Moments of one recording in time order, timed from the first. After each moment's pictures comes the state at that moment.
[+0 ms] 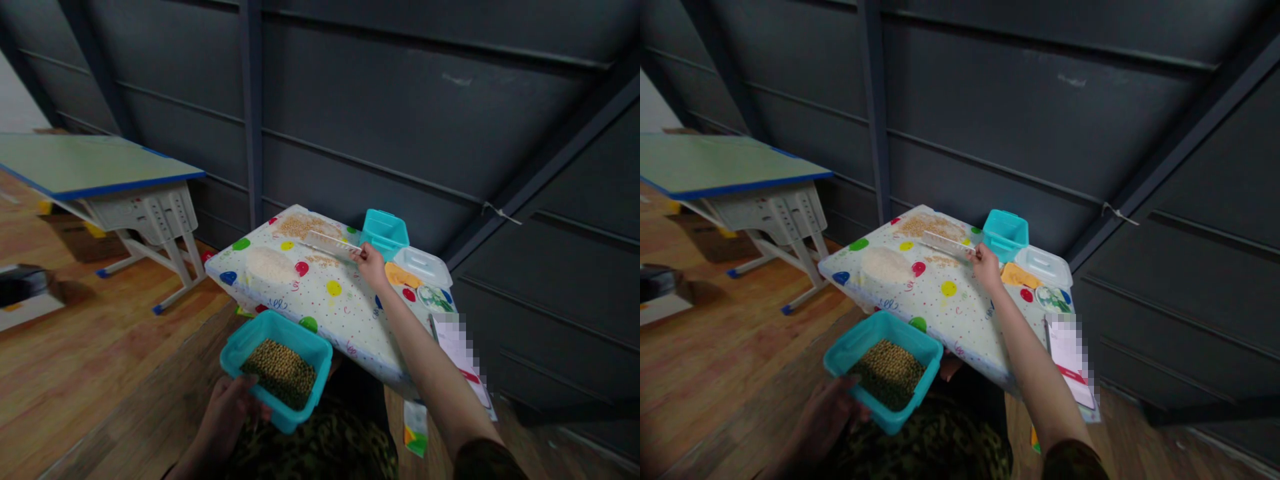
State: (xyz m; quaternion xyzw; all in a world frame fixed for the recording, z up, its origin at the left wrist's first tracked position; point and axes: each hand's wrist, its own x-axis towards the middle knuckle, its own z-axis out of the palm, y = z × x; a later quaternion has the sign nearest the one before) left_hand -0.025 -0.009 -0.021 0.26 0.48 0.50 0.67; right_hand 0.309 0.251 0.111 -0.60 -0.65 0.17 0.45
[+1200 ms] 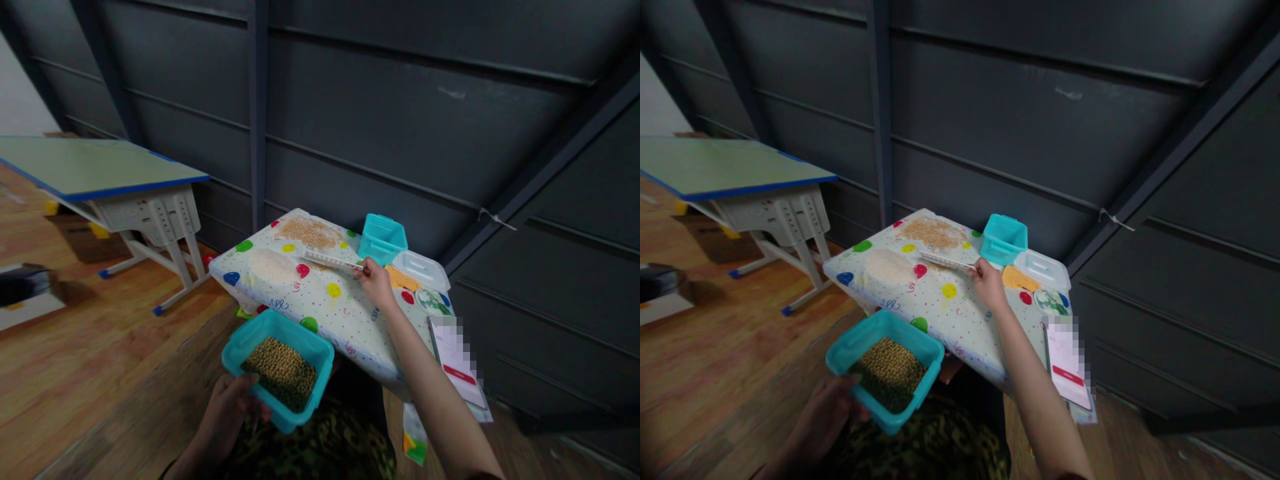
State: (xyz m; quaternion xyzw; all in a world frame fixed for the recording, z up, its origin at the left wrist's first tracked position) left_hand -0.029 -0.007 -0.016 0.30 0.46 0.48 0.68; right_hand 0.312 0.205 0.108 -0.58 -0.68 0.16 0.42
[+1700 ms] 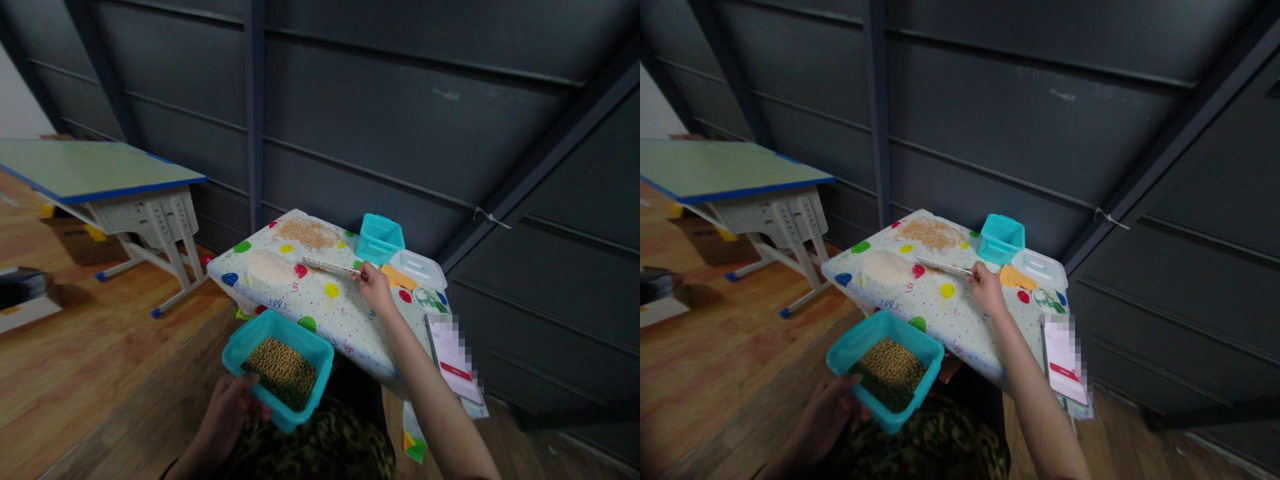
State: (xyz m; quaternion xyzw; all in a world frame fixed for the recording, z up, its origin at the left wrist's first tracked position) left_hand -0.024 -0.011 -0.016 0.28 0.45 0.50 0.68; right_hand 0.310 0.180 0.117 -0.57 -0.69 0.15 0.42
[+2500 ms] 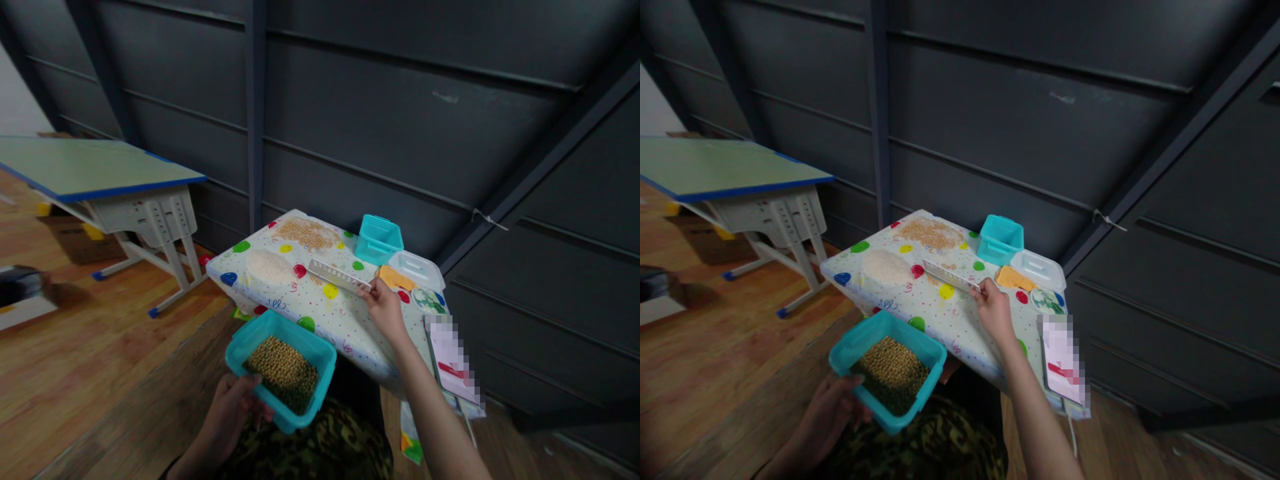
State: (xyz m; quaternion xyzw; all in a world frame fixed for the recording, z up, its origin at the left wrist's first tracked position) left_hand -0.012 -0.009 -0.020 0.26 0.46 0.52 0.67; right_hand 0.315 0.127 0.104 -0.58 -0.65 0.14 0.47
